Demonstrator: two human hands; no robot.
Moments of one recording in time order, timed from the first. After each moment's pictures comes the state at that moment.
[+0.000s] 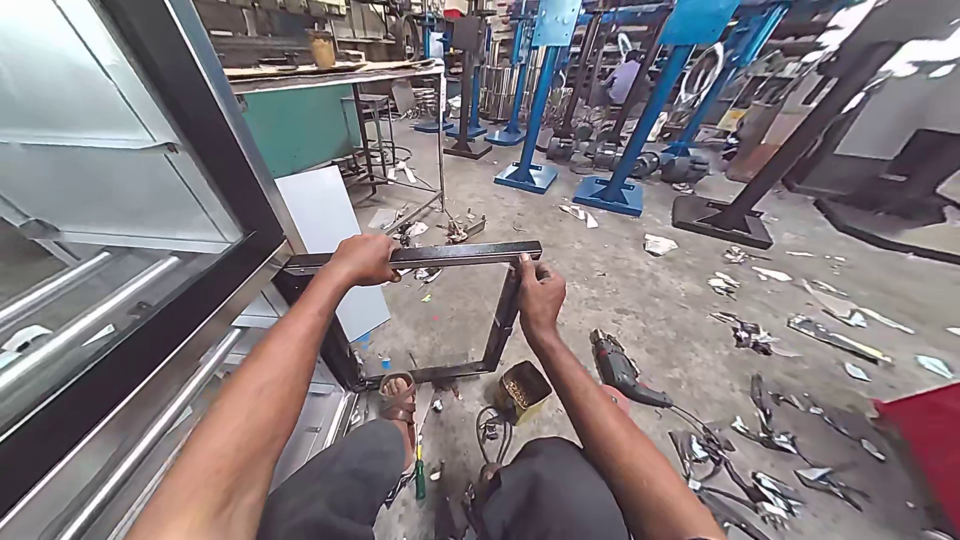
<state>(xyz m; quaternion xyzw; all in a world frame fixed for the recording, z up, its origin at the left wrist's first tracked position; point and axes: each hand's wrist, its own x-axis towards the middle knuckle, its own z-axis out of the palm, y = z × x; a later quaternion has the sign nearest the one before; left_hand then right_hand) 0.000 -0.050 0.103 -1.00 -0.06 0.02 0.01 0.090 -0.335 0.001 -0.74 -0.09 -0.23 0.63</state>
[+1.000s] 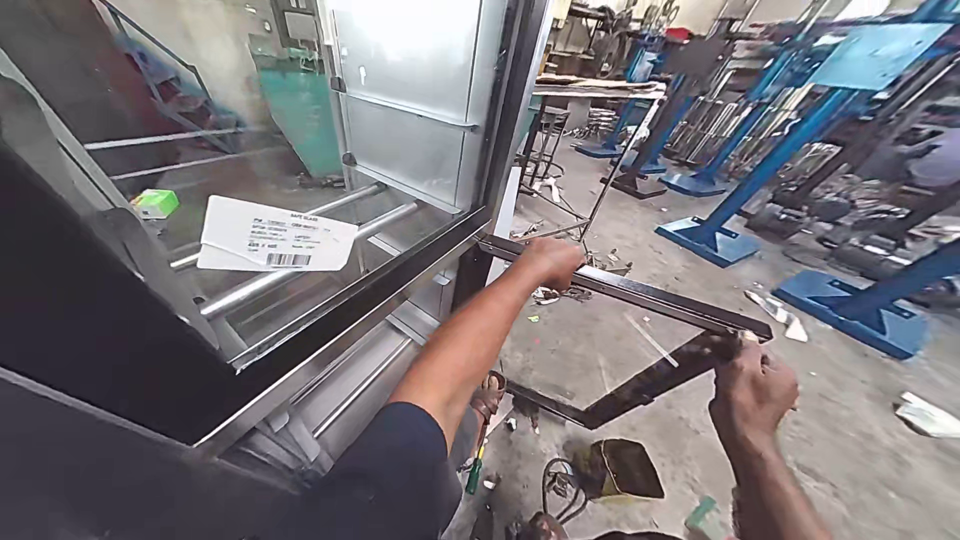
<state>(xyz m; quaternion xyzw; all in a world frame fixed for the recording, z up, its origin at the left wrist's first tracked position) -0.020 -0.058 0.105 -1.00 -0.04 -0.03 -0.02 0.079 -0.344 0.013 -0.79 -0.15 -0.19 0.57</state>
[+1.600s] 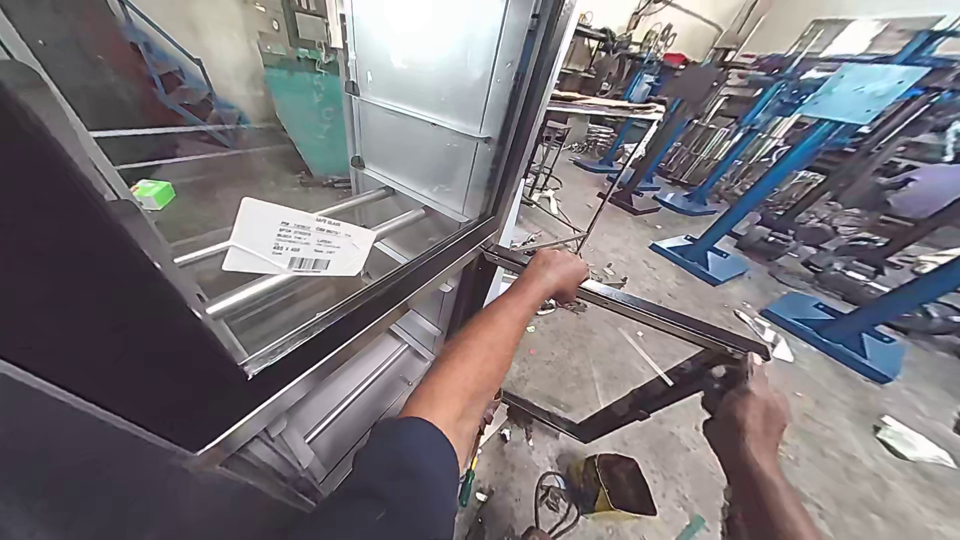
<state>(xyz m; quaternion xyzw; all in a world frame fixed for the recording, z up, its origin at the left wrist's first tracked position) -0.014 -0.057 0.100 -1.00 -0.06 -0.04 -0.04 0.075 -0.343 0.012 -0.73 -0.11 -0.09 0.67</state>
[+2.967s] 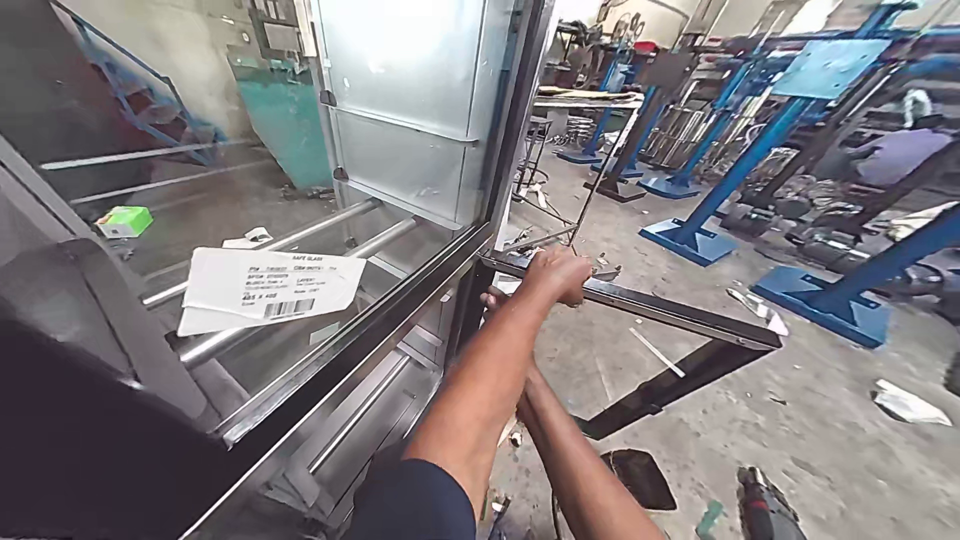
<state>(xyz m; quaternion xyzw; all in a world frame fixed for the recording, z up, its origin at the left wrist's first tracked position) -0.014 -0.055 0.105 -0.99 -0.07 -0.03 -0.07 -0.064 -0.088 -0.040 -0.35 -0.30 0.25 0.85</state>
